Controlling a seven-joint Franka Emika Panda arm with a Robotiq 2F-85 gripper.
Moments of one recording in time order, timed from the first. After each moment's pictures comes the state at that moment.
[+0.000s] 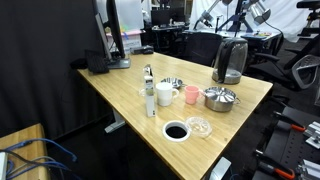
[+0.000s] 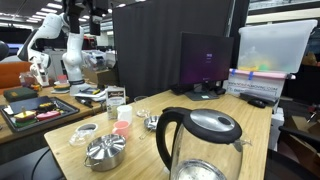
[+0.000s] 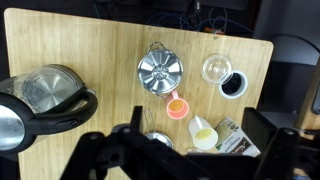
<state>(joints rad) 0.06 -0.55 -0.02 -2.24 0.06 1.64 -0.09</state>
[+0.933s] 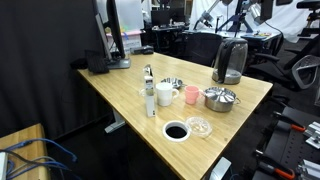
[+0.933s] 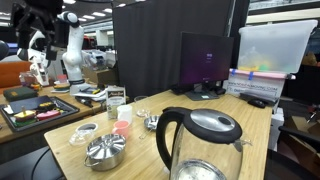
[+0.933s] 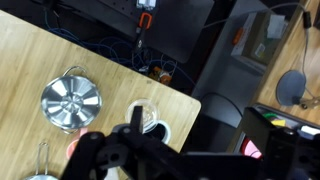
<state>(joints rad) 0.23 -0.62 0.04 -2.43 0.26 1.61 -0.26</state>
